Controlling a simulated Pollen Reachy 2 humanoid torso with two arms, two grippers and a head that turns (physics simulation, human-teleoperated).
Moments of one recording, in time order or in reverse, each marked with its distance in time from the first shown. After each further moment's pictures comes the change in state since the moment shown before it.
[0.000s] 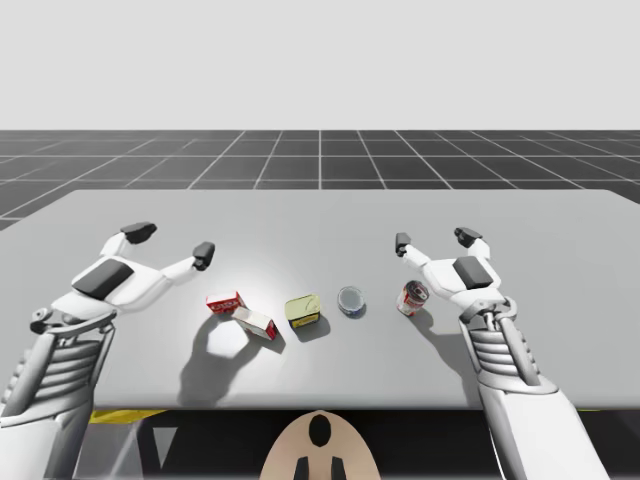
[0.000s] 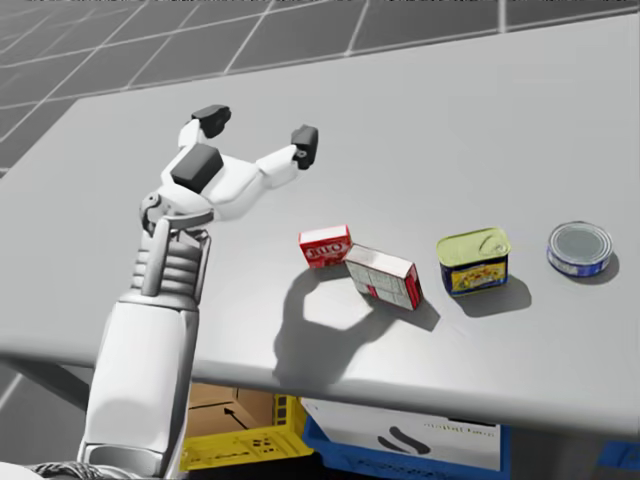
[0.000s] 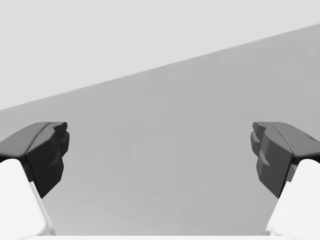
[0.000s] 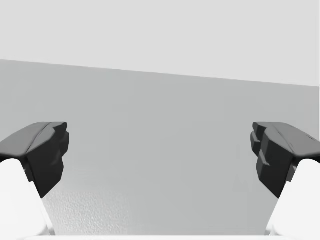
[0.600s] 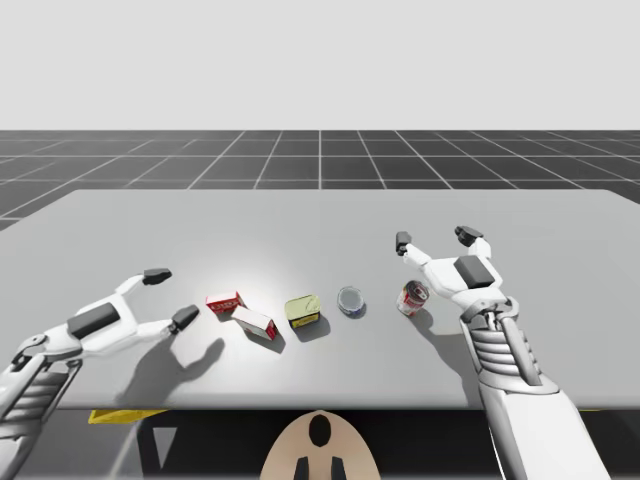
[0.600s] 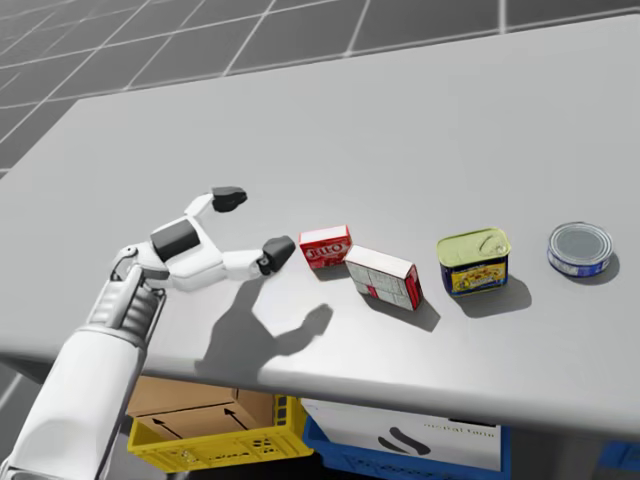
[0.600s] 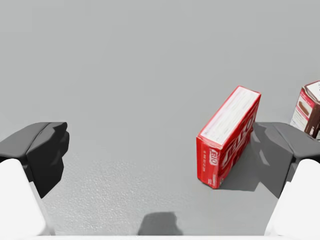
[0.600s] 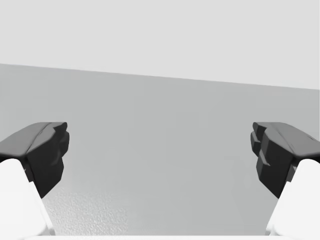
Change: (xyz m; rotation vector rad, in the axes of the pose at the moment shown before) left arm -0.083 0.062 0.038 -0.444 0.171 0.027; right arm 0.003 0.000 0.000 0.005 -0.008 -0.007
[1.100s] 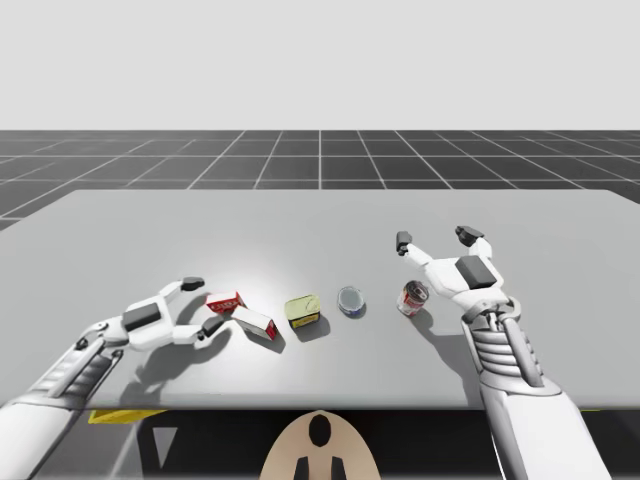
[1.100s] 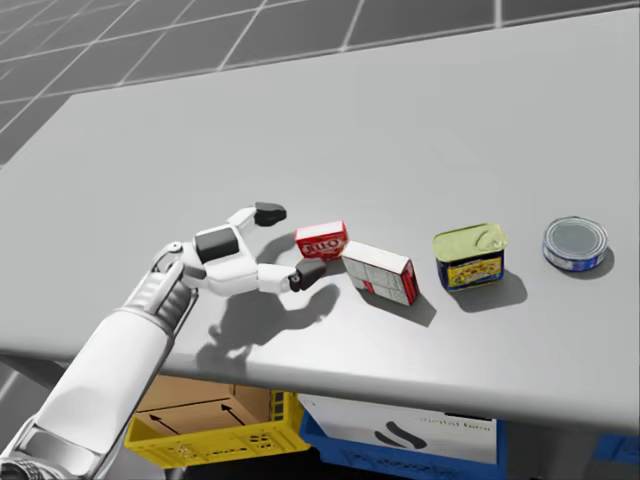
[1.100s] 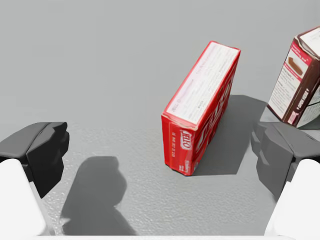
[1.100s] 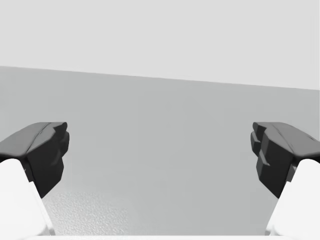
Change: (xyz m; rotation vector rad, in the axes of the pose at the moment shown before) left arm -0.030 -0.004 -0.044 -0.146 0.117 0.011; right arm 0.001 -0.001 0.001 0.005 -0.004 -0.009
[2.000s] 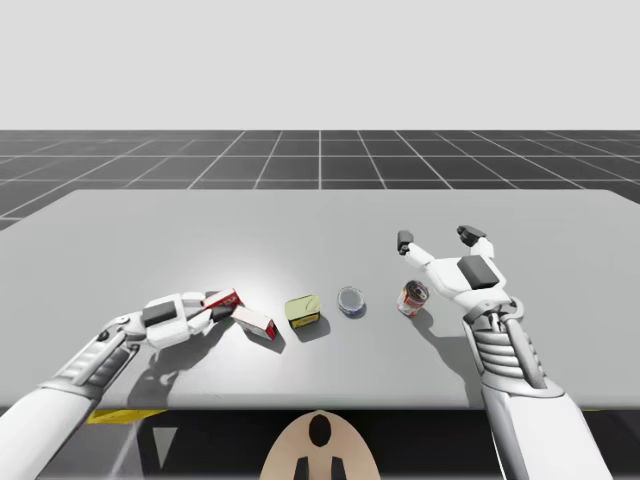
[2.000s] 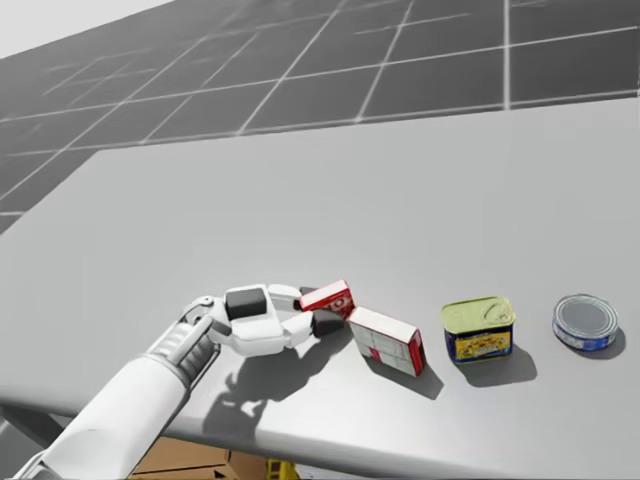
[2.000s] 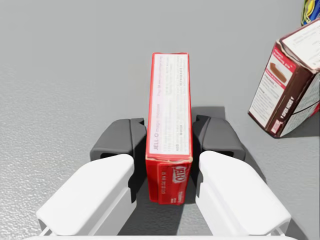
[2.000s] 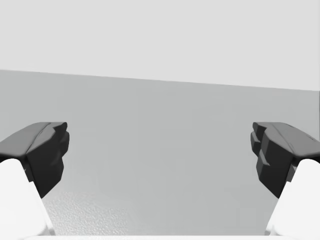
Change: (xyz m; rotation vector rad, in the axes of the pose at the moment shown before) left arm -0.001 -0.003 -0.024 -0.085 0.021 -0.006; right arm 0.002 -0.001 0.001 -0.005 -0.005 -0.007
